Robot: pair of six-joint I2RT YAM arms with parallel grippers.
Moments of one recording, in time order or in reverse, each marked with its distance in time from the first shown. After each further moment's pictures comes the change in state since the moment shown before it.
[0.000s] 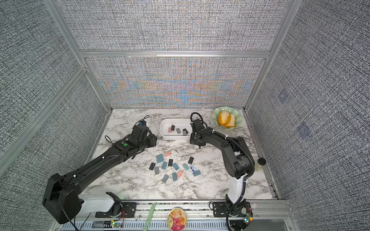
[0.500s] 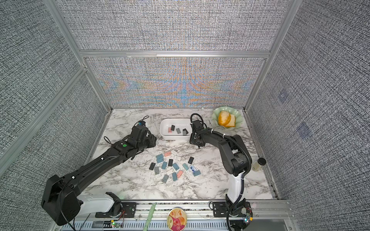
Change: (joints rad) left arm 0.000 -0.019 -0.011 -0.002 -0.009 0.000; right arm -0.008 0.053 0.004 0.047 -0.007 0.034
